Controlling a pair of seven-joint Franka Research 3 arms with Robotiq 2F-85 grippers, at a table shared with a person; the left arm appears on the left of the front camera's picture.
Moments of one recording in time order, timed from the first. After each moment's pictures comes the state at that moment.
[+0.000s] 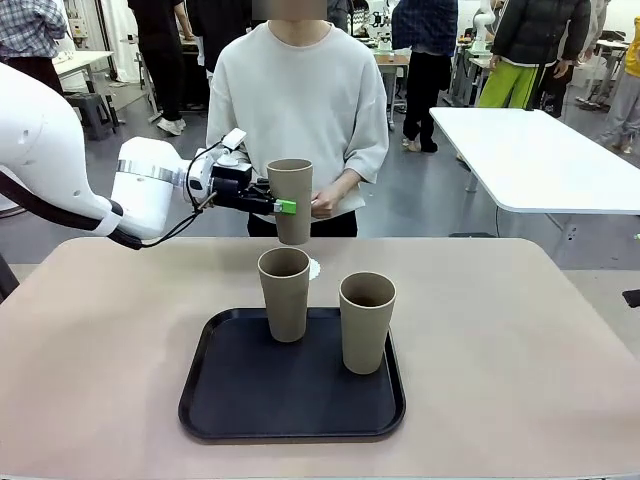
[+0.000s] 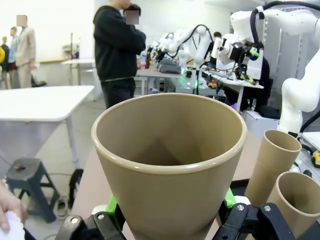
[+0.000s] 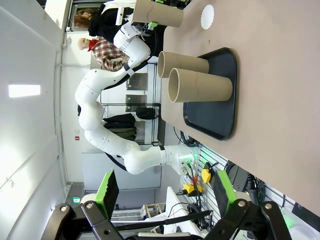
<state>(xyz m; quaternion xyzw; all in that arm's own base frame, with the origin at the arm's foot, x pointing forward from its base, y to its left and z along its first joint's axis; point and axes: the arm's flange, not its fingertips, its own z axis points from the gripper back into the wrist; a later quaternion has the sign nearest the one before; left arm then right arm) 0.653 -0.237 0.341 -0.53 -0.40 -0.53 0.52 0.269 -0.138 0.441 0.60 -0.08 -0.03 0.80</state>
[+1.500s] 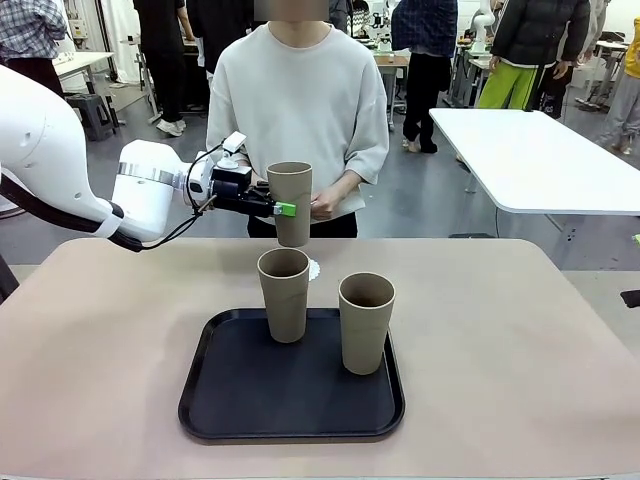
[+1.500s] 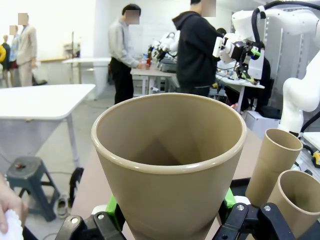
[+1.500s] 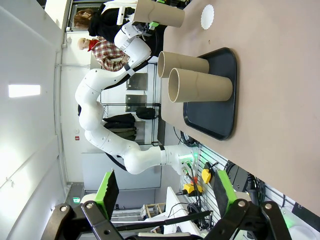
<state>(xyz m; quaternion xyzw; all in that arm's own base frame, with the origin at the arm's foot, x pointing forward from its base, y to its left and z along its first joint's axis) 0.654 -0.236 0.339 -0.53 -0.40 -0.53 0.52 0.269 -0.138 0.441 0.60 -0.08 -0.03 0.80</state>
